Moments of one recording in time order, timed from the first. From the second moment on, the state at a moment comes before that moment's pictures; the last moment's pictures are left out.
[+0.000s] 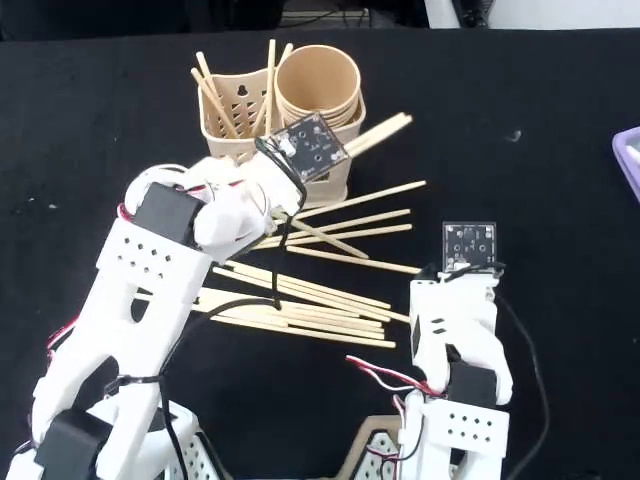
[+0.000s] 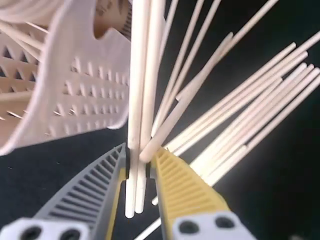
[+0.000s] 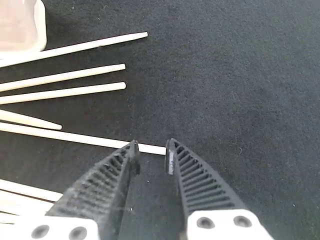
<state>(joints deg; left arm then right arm) 18.1 -25.7 9.6 80.2 -37.8 11.8 -90.6 91.7 48.4 9.0</state>
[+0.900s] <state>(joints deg) 9.9 -25.7 -5.2 58.0 6.8 11.8 -90.6 91.7 48.4 9.0</state>
